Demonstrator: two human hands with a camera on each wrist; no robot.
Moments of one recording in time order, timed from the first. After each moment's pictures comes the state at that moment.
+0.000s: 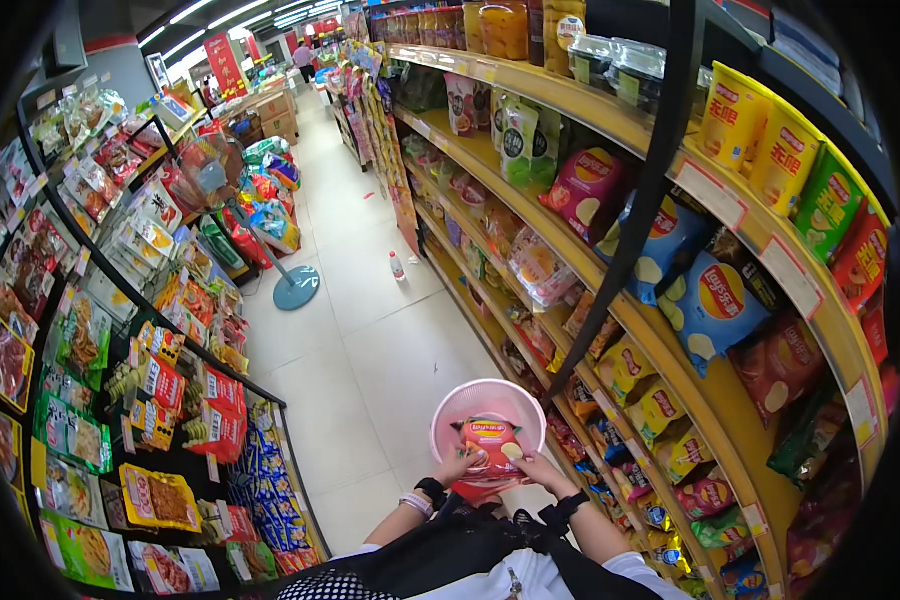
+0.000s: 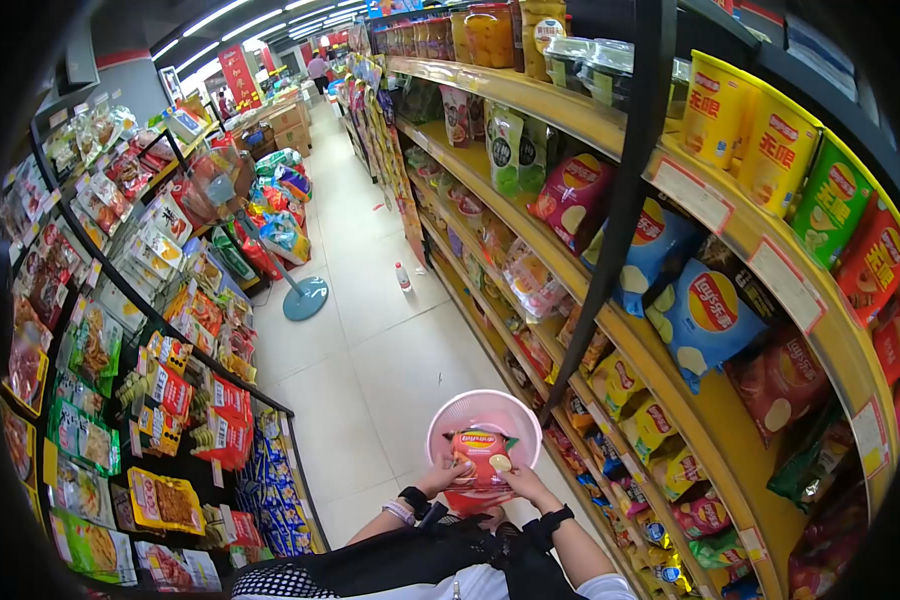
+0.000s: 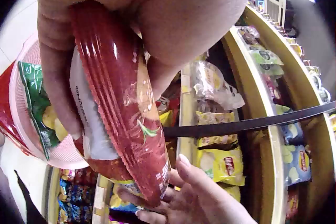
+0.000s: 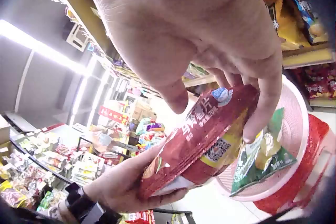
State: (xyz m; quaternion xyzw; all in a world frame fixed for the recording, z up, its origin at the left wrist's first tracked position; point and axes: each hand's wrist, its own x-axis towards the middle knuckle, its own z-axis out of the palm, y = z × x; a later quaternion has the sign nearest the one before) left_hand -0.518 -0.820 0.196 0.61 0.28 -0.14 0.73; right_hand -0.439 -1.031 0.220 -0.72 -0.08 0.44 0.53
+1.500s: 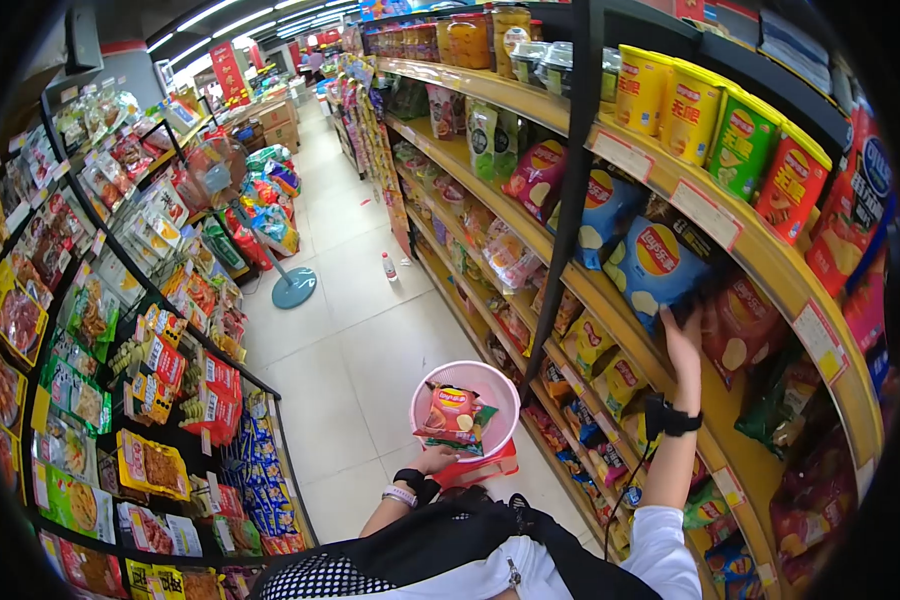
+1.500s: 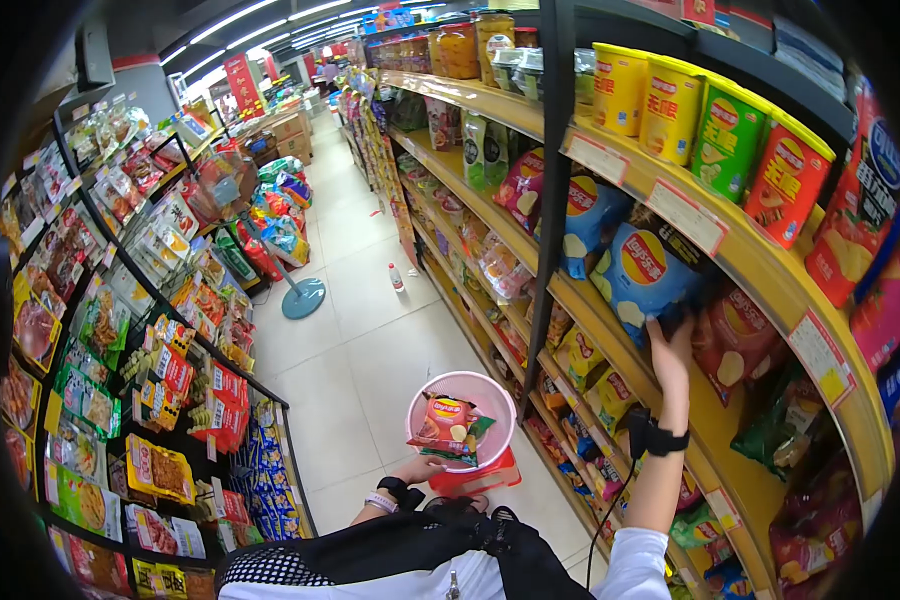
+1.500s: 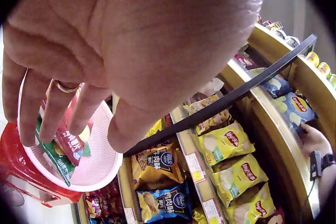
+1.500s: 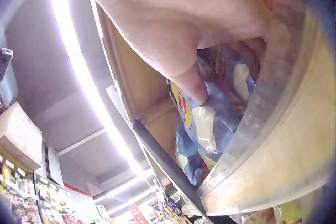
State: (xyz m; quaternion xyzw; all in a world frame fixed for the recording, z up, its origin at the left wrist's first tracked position) left_hand -0.558 -0.845 0.189 0.86 0.14 -0.27 0.42; right_hand -0.338 -1.221 0.483 -0.82 -0.05 -0.22 0.52
